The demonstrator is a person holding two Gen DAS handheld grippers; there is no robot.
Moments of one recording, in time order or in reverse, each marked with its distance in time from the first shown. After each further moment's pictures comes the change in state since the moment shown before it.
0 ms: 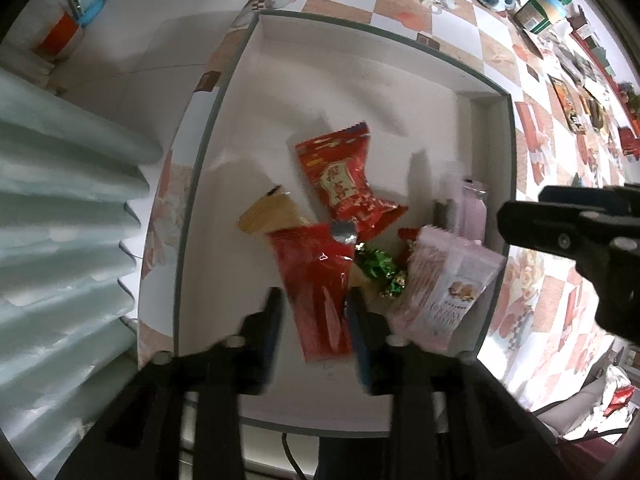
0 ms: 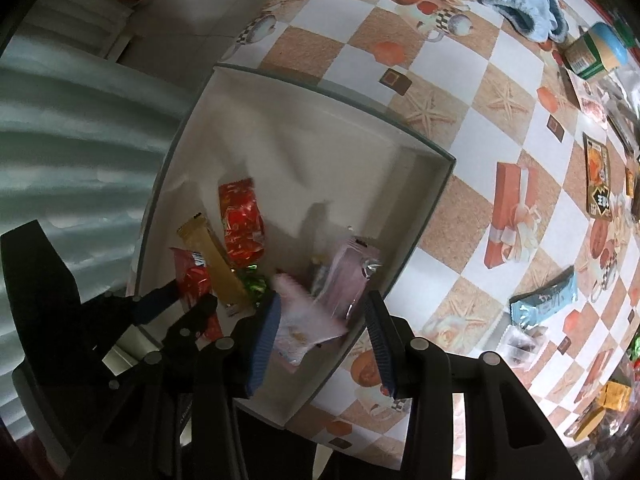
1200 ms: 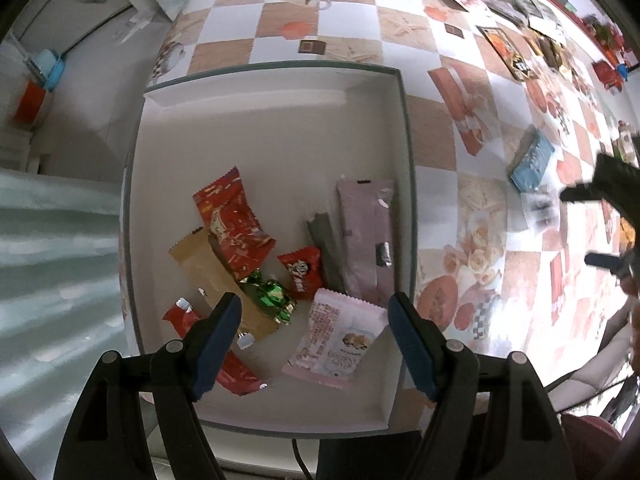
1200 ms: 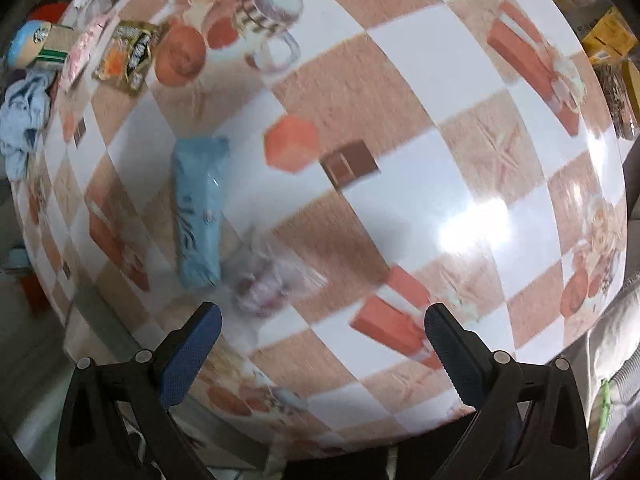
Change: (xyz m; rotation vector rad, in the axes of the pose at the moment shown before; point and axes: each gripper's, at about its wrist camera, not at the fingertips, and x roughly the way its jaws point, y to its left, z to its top) left arm -0.023 -0.093 0.004 0.226 -0.014 0.033; right arm 0.029 -0.279 -0.144 1.099 0.008 0.138
